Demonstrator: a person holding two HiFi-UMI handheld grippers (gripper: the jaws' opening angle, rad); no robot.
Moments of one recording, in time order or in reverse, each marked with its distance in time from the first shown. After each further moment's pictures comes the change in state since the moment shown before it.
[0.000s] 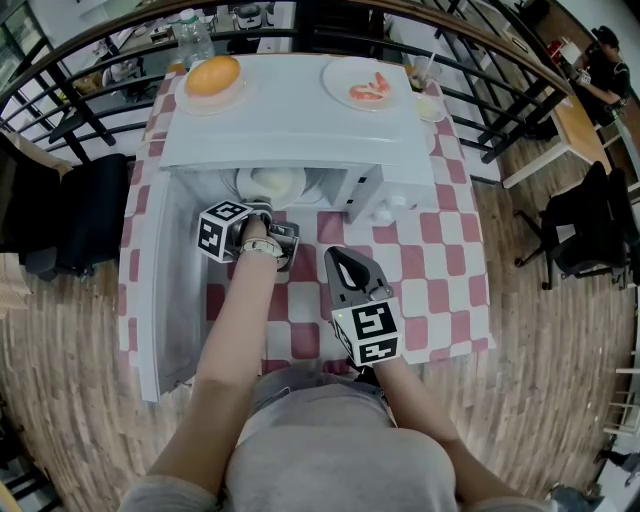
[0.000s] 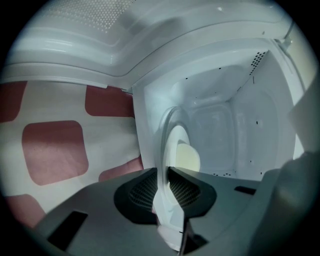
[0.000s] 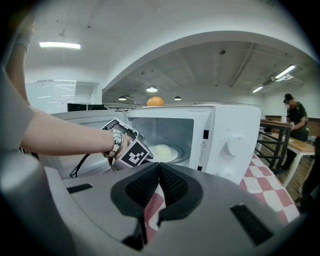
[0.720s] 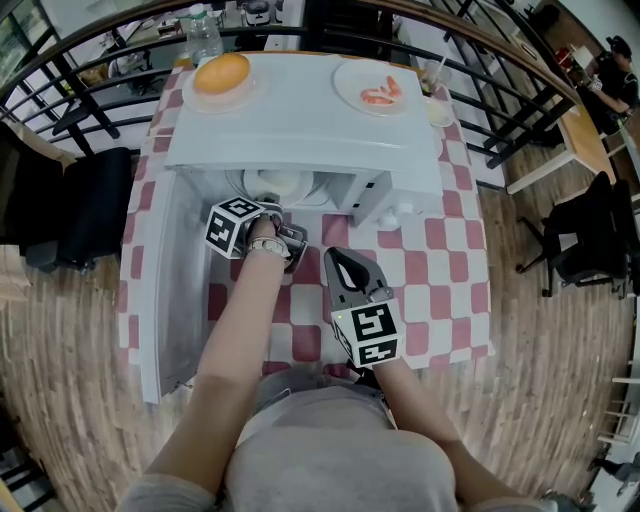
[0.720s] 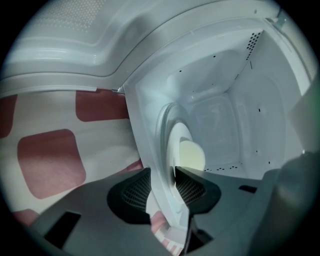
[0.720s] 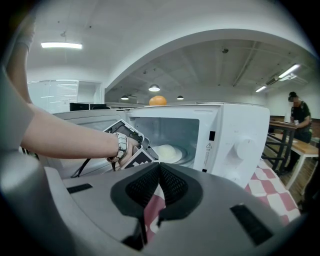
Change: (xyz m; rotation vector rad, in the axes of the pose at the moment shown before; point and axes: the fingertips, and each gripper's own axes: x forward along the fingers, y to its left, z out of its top) left arm 0.009 0.003 0.001 0.103 0.007 0.039; right arm 0.011 0.006 0.005 -0.013 0.008 0.029
